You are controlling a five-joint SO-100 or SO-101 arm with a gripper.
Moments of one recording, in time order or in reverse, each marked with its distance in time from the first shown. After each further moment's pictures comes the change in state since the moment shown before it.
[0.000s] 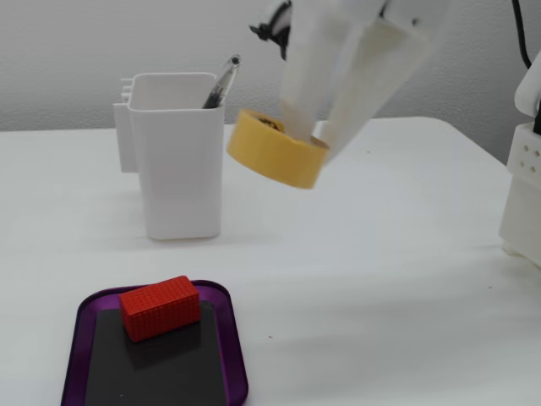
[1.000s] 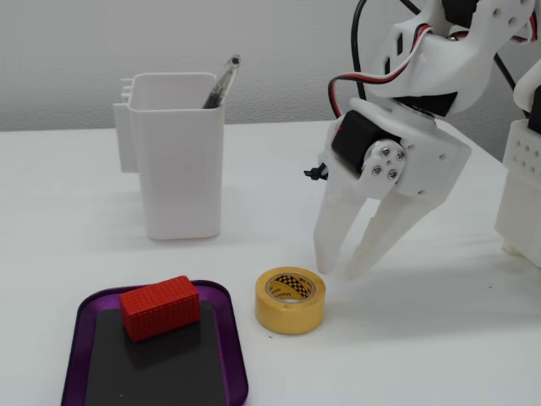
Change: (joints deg) arm 8.7 10.8 39.9 -23.6 0.1
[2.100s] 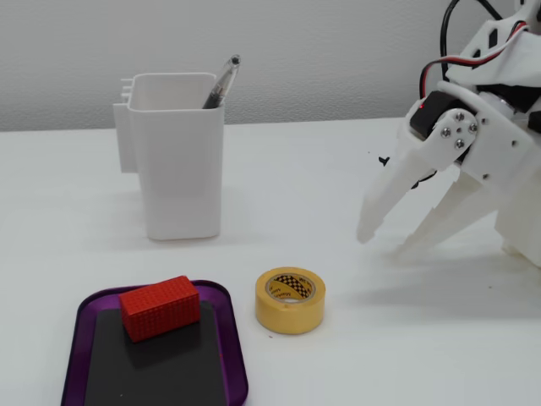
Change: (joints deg) arm 0.3 59.5 20.8 23.1 18.5
